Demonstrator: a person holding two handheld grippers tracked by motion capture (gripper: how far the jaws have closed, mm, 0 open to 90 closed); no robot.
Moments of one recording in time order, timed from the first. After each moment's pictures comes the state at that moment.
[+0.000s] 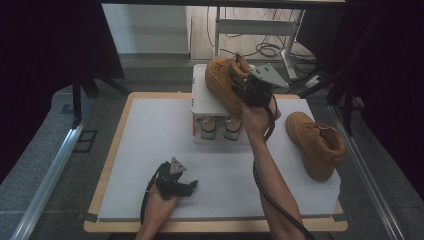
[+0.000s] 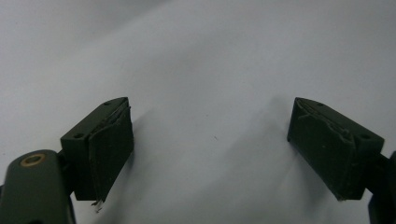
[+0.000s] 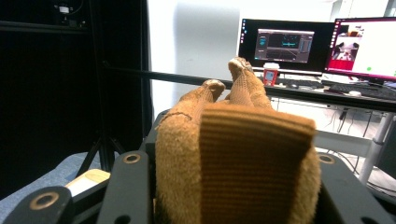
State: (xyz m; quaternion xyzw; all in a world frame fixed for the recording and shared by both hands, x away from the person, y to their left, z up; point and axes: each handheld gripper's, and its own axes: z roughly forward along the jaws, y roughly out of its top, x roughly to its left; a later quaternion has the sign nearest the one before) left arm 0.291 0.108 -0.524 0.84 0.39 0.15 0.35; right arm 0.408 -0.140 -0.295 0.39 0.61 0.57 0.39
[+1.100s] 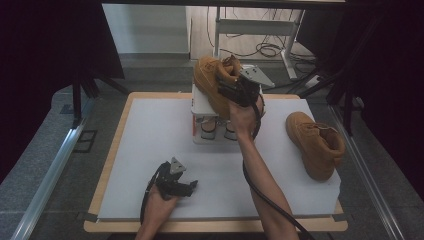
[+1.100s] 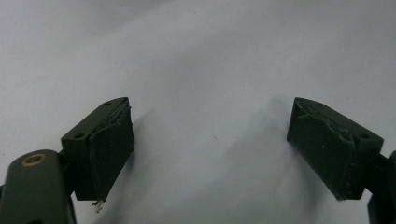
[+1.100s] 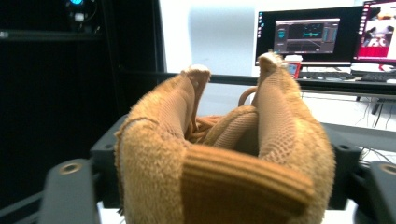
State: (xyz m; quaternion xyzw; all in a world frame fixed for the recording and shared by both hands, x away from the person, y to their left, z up) left arm 0.291 0.108 -0.524 0.84 0.39 0.15 0.35; right arm 0.447 -0.124 -0.329 0.38 0.61 0.59 0.36
